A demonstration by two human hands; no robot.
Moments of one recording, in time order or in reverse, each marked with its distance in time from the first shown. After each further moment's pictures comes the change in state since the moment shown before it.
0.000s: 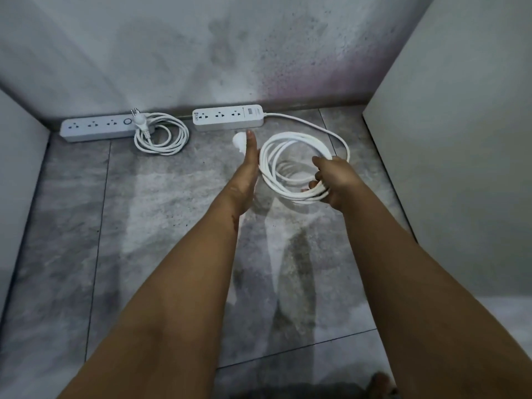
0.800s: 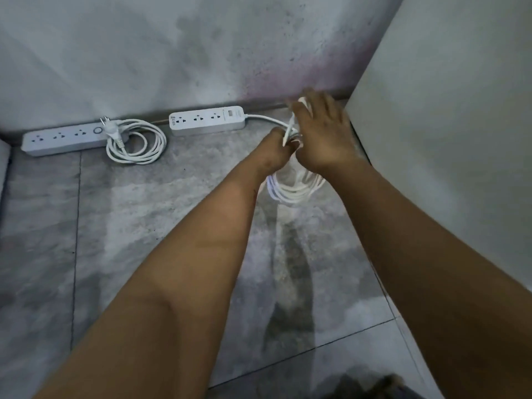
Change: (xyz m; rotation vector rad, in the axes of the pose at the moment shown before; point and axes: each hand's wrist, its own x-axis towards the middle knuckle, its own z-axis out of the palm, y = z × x) left_hand 0.052 0.034 0.054 0.699 -0.080 0.261; right_hand 0.009 -0.048 -0.006 -1.380 0.314 -0.884
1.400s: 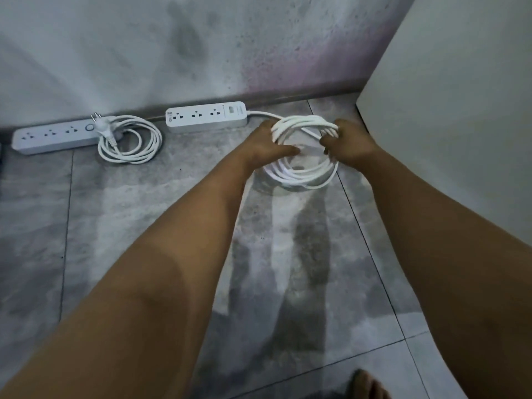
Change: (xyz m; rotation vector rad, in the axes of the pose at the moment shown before) left_hand 0.034 -0.025 -0.014 0.012 -0.016 -0.056; right_hand 0.036 0.069 0.047 0.484 -0.227 0.307
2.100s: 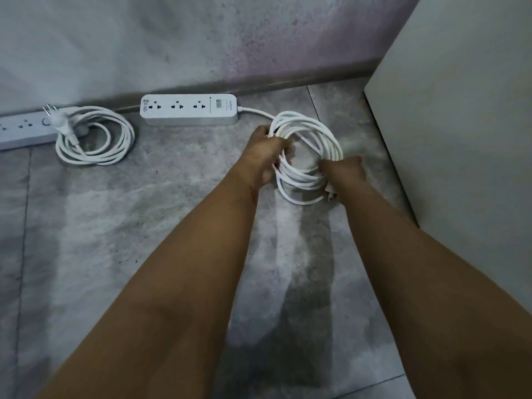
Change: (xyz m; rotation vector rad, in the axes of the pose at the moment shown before) left_hand 0.058 -0.024 0.049 -0.749 0.152 -0.348; right_hand 0.026 0.039 0.066 0.539 0.057 0.655
